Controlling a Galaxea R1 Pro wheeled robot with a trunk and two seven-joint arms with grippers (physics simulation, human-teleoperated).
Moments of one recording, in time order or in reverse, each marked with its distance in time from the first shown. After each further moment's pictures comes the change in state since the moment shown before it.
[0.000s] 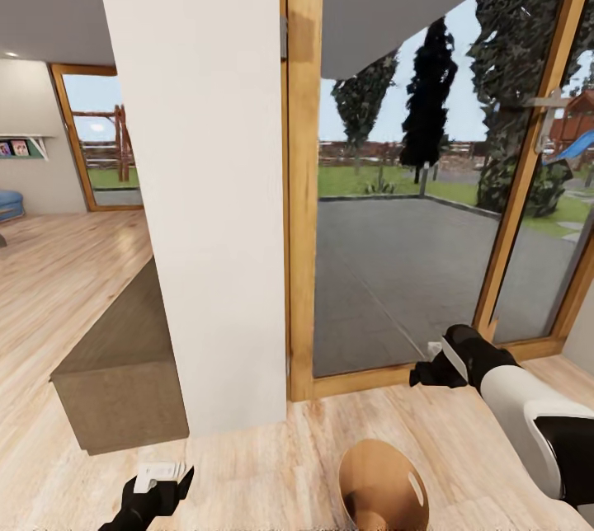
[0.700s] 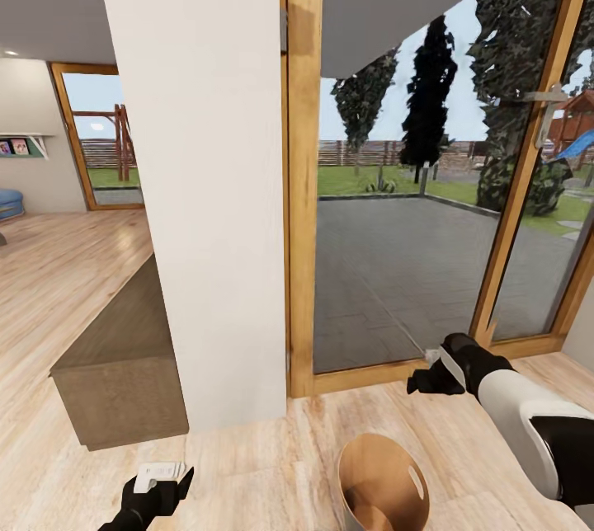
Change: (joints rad) left arm 0.000 0.000 0.000 0.000 0.002 0.000 0.002; right arm 0.002 0.010 0.000 0.071 -0.002 -0.068 0.000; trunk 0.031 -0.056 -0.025
